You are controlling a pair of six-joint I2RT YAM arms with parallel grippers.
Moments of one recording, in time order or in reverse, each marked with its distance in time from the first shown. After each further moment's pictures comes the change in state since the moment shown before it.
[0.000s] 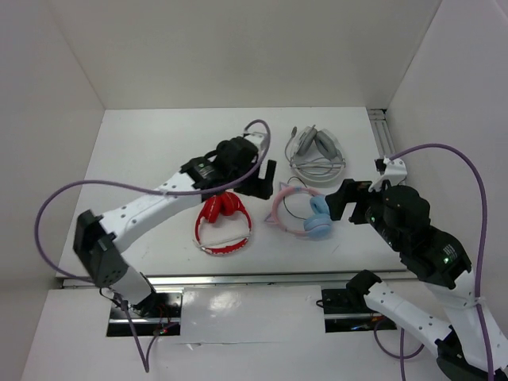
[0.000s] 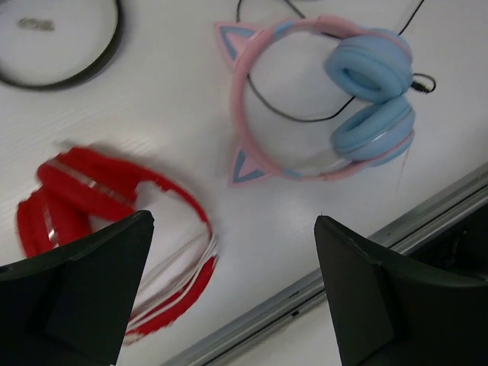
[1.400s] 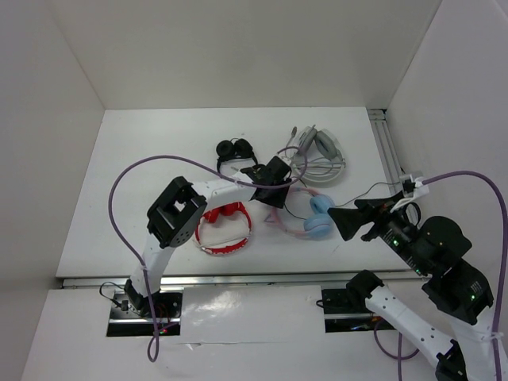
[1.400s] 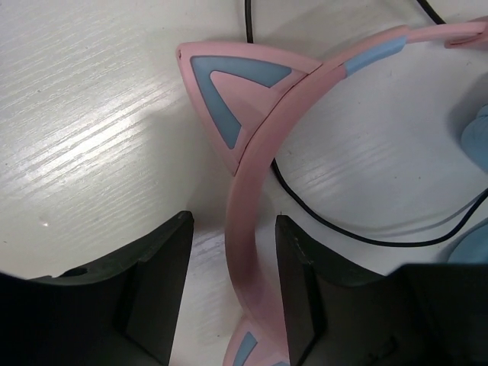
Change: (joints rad) left arm -0.014 0.681 0.194 0.271 0.030 0.020; right arm 0.000 -0.216 -0.042 0.114 -0.241 0.029
